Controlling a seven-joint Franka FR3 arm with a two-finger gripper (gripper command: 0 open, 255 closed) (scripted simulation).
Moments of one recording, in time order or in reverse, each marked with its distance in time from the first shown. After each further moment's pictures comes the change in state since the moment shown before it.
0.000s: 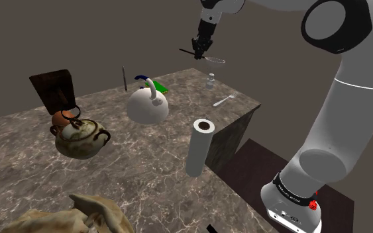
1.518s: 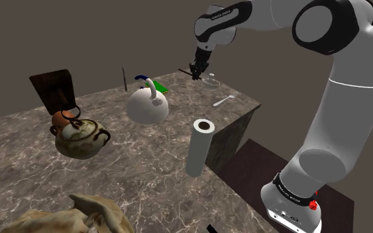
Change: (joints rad) arm -0.005 0.057 0.005 -0.227 0.032 0.279 -0.054
